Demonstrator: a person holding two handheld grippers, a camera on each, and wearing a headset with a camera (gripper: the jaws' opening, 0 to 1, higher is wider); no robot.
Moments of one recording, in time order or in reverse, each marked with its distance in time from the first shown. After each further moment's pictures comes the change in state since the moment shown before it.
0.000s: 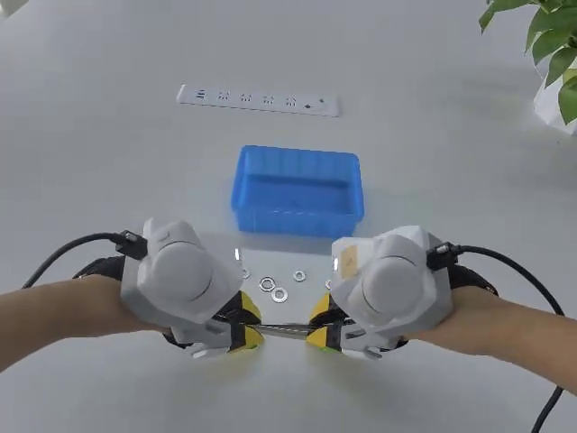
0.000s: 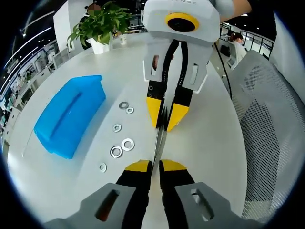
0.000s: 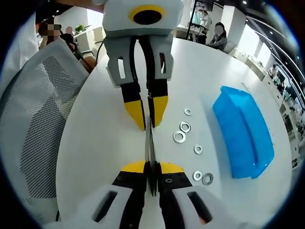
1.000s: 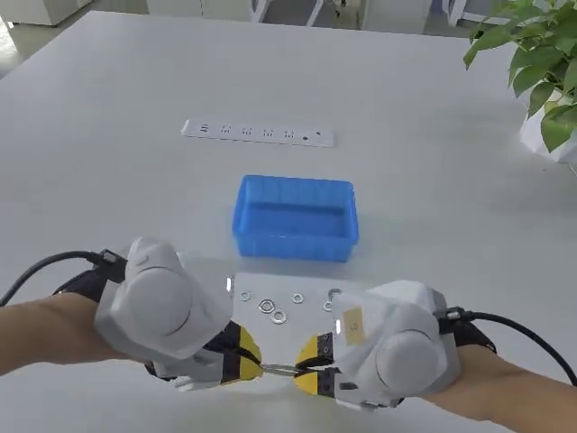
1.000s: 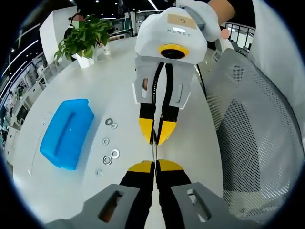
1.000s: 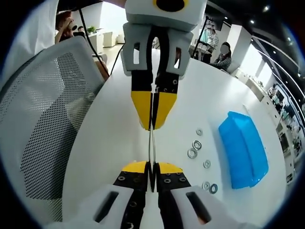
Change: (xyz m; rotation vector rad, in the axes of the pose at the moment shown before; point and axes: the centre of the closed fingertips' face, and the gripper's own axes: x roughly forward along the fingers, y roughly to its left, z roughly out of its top) left arm -0.040 -0.037 0.024 0.136 0.004 -0.071; right arm -0.011 0.029 0.023 -0.108 -0.139 -0.040
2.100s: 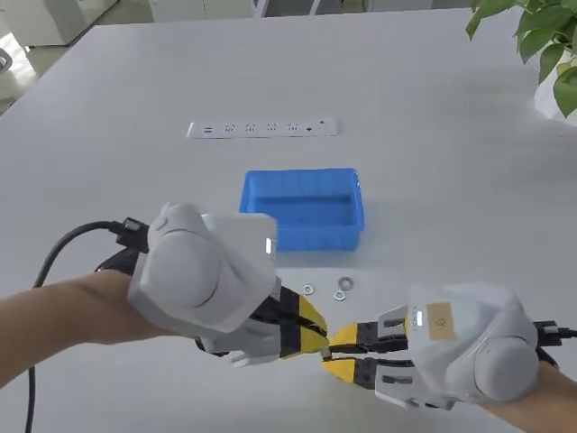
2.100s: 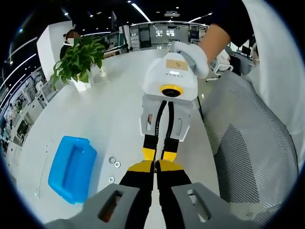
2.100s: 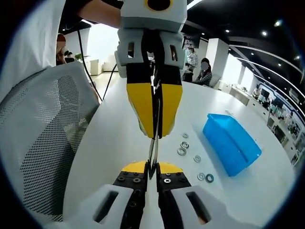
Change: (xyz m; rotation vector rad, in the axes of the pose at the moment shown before) left arm 0.004 0.003 0.075 0.066 -0.135 0.001; right arm -0.027 -0.009 -0.005 0.103 -0.244 -0.106
